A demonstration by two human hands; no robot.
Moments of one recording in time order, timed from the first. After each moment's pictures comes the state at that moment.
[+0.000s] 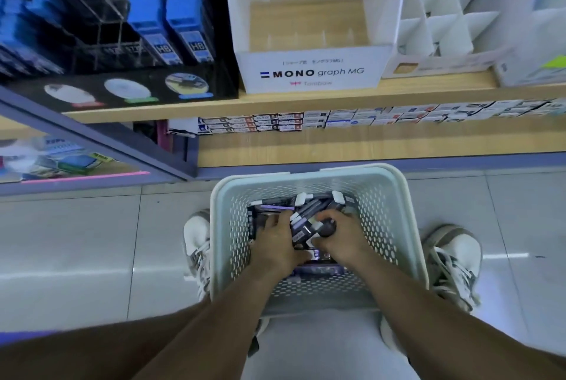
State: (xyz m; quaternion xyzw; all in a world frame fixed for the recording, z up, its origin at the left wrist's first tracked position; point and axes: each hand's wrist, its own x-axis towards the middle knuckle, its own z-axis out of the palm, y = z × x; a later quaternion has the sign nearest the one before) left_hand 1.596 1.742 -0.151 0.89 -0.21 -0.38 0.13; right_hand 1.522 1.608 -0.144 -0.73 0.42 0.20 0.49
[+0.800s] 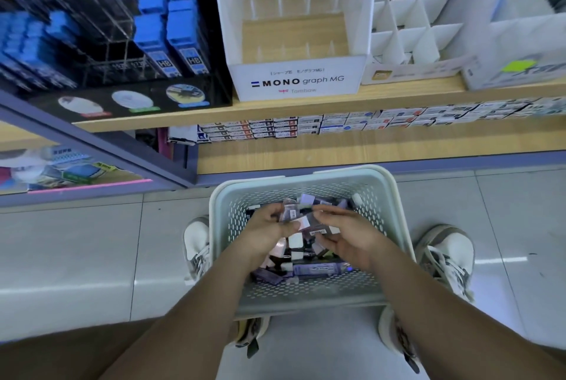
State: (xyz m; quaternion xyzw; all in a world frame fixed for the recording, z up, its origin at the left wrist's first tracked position) left_hand 1.624 1.733 -0.107 0.71 0.03 -0.51 0.48; right_hand 1.525 1.588 -0.112 -0.32 0.48 0.13 0.81
